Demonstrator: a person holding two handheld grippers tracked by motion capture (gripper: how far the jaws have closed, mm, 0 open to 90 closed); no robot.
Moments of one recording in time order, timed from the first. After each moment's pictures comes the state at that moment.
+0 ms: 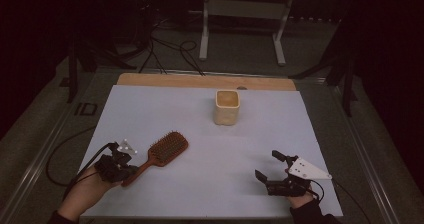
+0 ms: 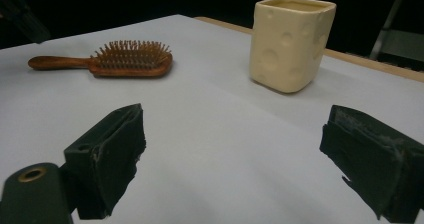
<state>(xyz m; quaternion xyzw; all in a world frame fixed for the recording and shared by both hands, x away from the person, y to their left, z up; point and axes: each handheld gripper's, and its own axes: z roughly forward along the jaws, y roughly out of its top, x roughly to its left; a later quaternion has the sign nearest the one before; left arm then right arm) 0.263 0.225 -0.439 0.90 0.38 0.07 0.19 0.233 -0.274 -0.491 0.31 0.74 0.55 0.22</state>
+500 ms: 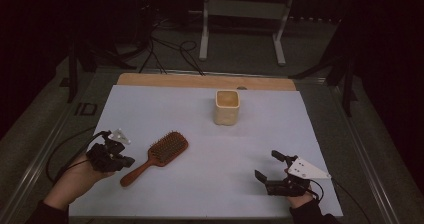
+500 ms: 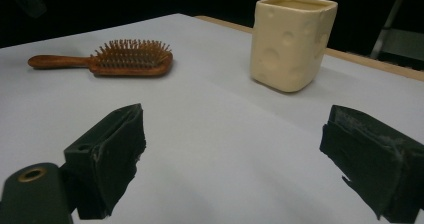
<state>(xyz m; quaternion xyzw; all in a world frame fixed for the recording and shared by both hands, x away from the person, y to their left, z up) 0.278 0.235 -0.410 0.91 0.36 0.05 0.21 0.234 -0.274 -0.491 0.31 0.74 0.55 0.22</state>
